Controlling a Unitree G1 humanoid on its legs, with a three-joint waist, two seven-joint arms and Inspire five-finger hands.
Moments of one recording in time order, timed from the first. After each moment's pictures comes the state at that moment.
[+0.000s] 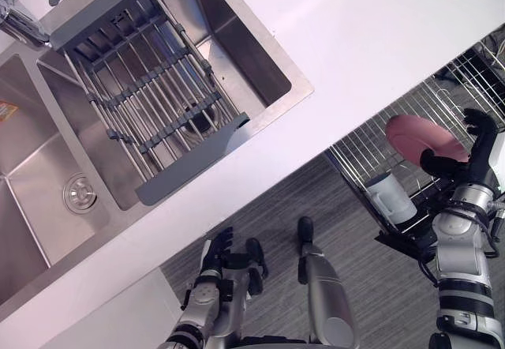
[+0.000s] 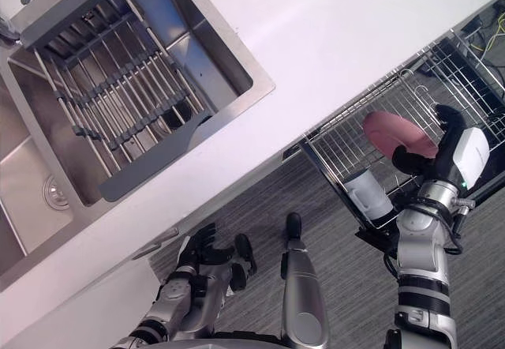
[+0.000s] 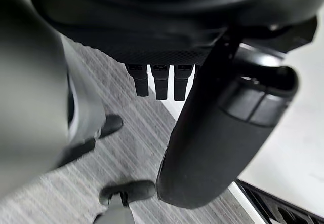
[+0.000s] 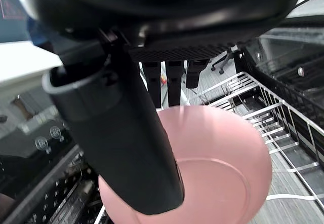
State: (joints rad) left arm -0.10 -0.02 -0.14 0.90 -0.08 -0.19 0.17; right arm -0.18 -0.43 -0.39 0.14 -0.42 0.06 -0.40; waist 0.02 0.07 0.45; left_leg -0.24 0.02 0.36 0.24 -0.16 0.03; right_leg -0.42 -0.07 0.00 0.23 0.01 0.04
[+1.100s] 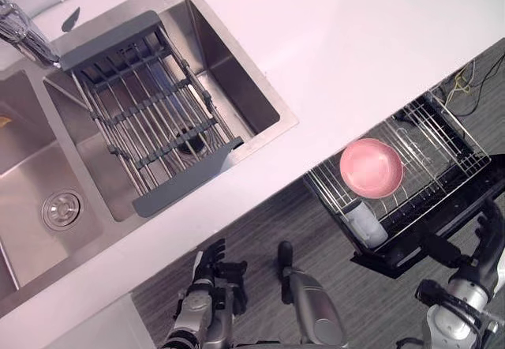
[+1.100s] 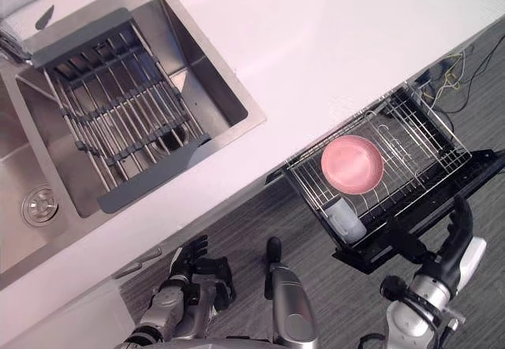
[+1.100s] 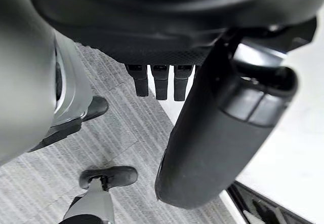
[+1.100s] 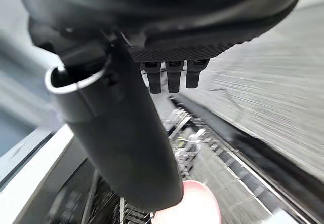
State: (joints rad) left arm -0.06 0.00 0.00 0.91 -0.01 -0.13 0.12; right arm 0.36 0.01 -0.49 -0.12 -0.02 -0.08 -0.36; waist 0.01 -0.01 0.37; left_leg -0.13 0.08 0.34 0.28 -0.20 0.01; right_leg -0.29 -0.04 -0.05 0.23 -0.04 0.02
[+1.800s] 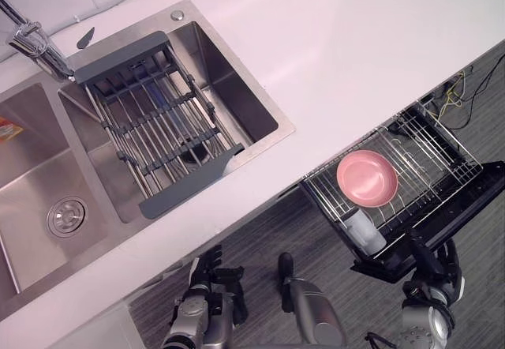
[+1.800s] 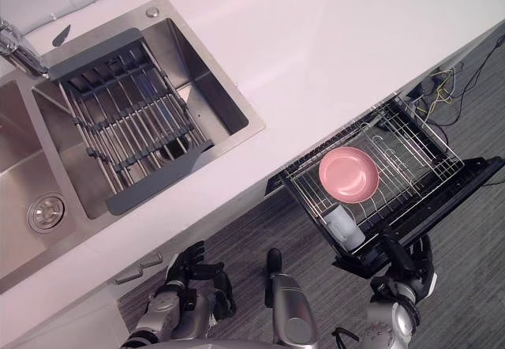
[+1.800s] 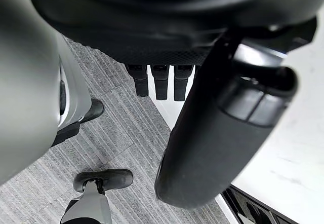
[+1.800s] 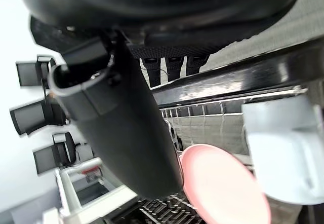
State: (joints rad) left arm -0.05 0.00 0.02 0.92 -0.01 -0.13 0.09; right arm 0.16 -0.05 -0.51 0.29 0.84 -0.17 -0.16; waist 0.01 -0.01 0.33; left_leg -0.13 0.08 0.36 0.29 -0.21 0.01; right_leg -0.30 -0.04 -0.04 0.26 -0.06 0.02
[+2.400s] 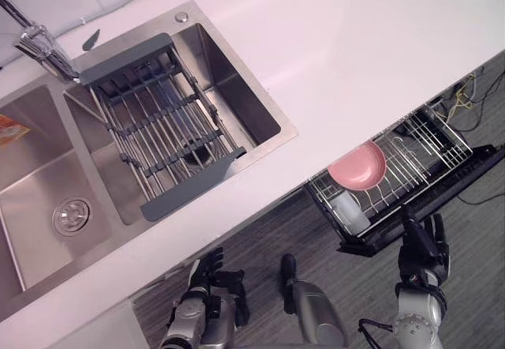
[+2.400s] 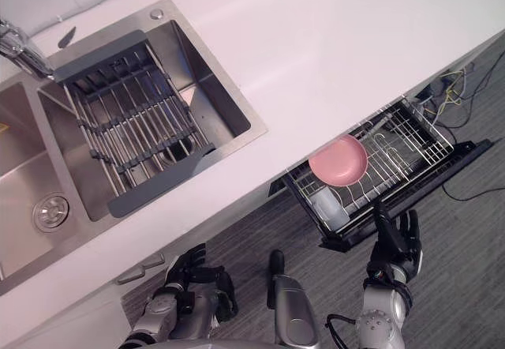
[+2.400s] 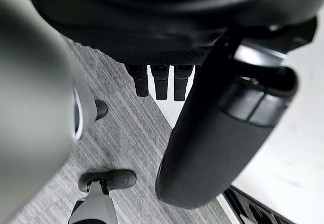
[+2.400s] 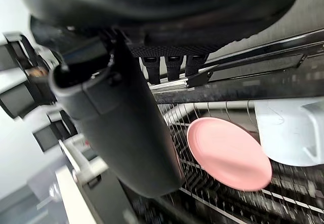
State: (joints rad) left arm -0.03 0.02 0.01 0.92 -0.01 -0.13 0.06; right arm 0.11 -0.10 -0.31 0.21 1.00 -0.21 -0.12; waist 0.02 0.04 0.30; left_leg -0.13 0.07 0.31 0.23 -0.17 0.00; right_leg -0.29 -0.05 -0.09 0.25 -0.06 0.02
